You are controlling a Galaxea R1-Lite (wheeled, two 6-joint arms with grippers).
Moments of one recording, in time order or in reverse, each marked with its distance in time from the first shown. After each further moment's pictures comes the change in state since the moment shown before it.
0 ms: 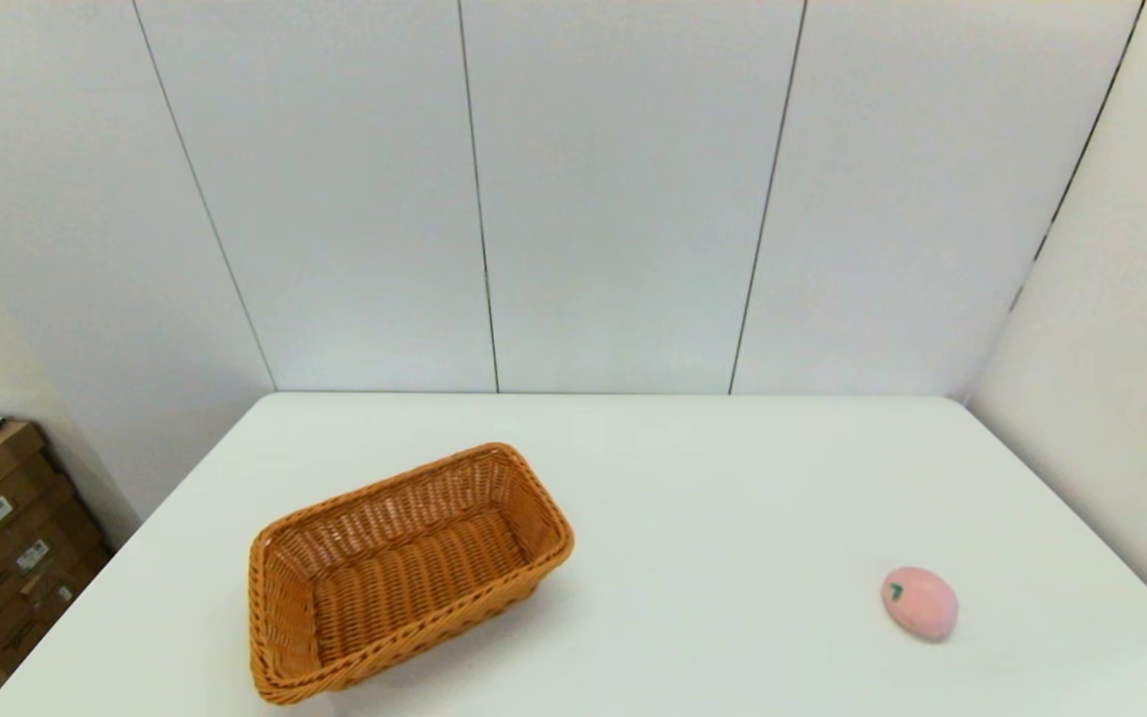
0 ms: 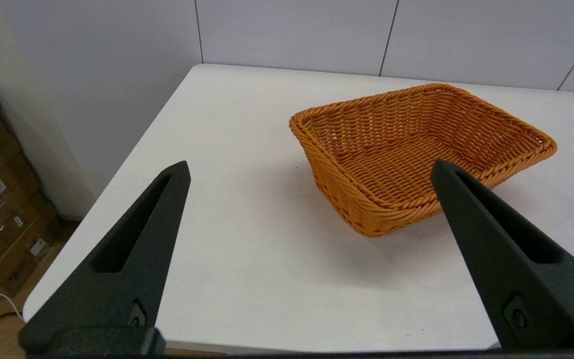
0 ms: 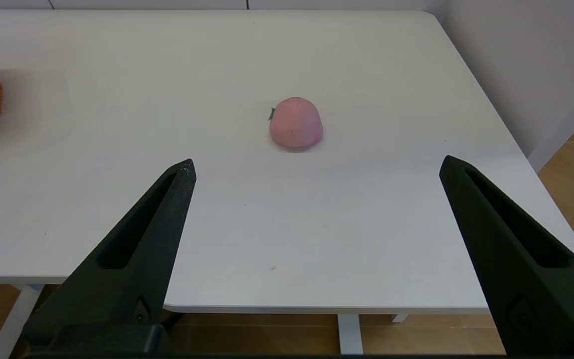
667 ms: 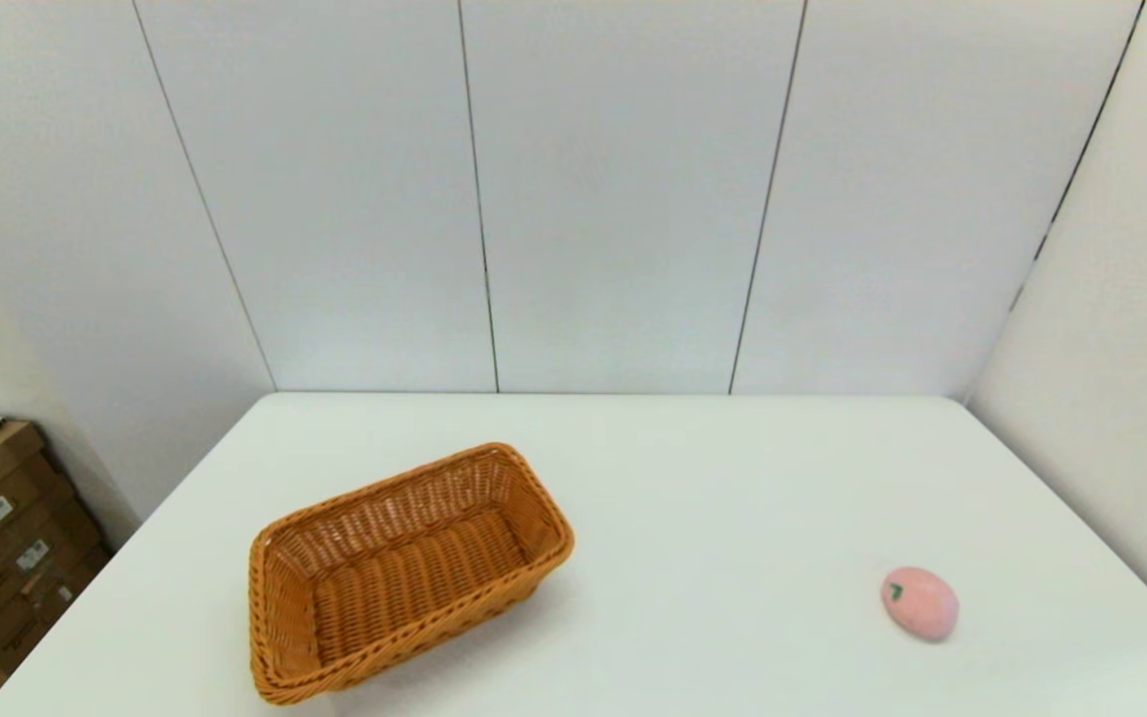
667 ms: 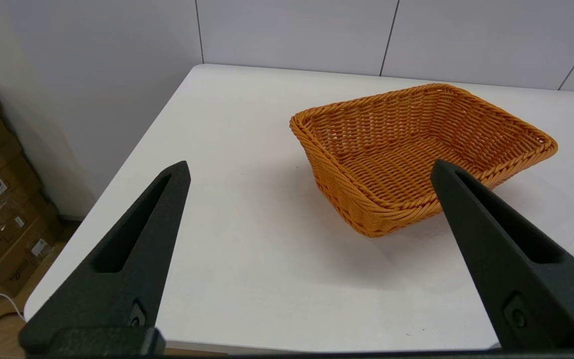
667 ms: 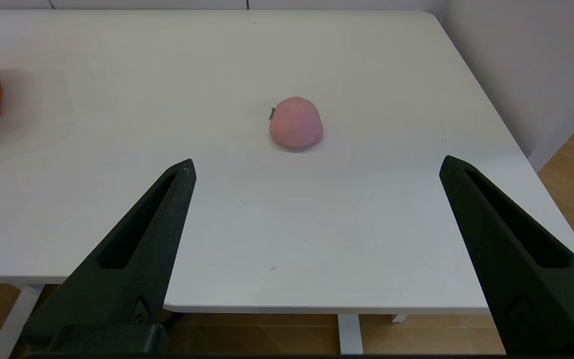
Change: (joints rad) left arm 0.001 0.000 0.000 0.000 0.000 0.002; right arm 0.000 0.000 0.000 0.000 0.000 0.000
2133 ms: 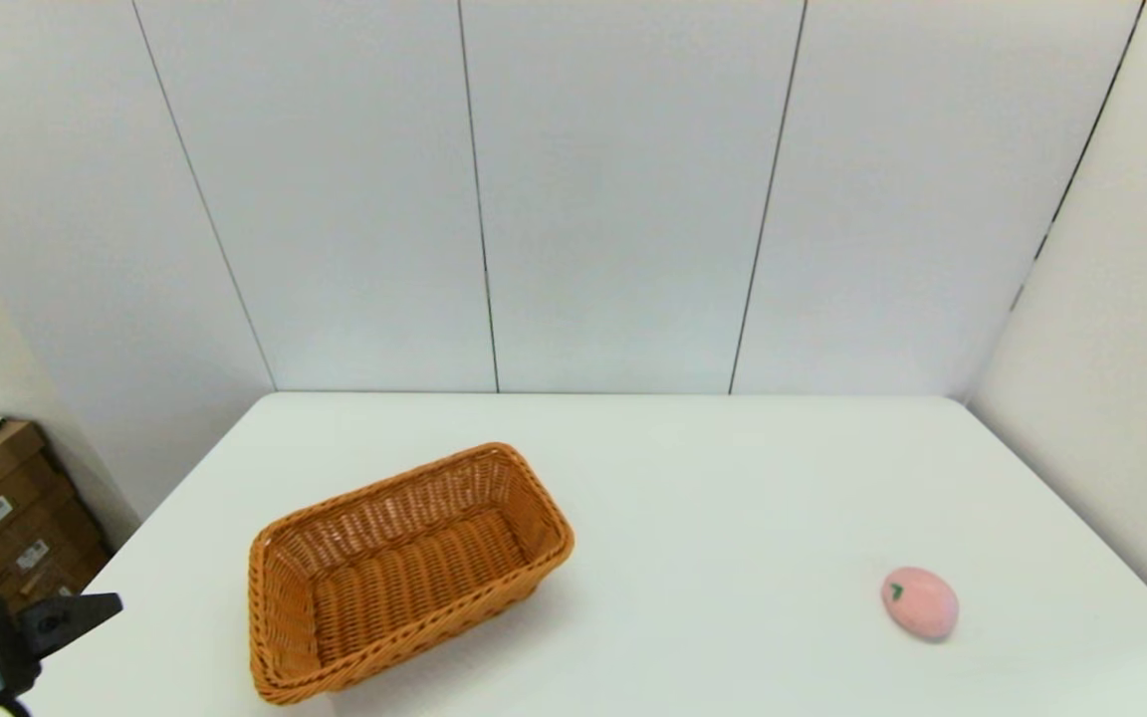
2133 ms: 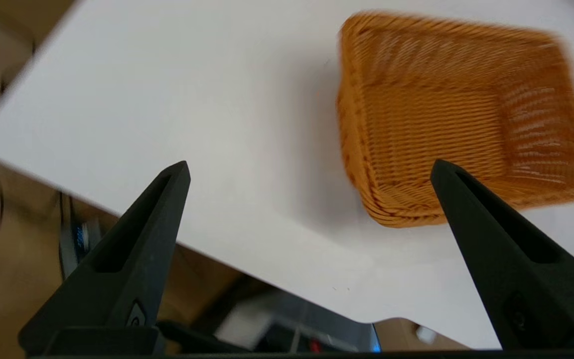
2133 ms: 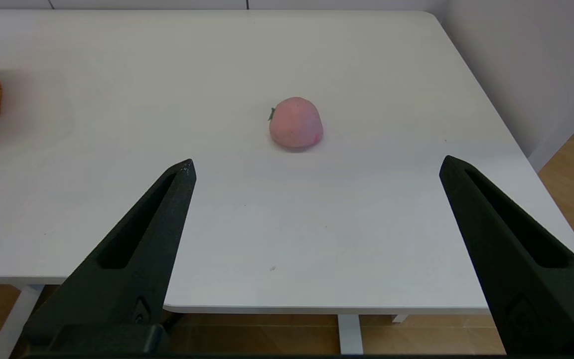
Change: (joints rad) left arm -0.004 1.005 -0.481 0.228 0.095 -0.469; right arm 0.000 0.000 0.000 0.000 0.000 0.000
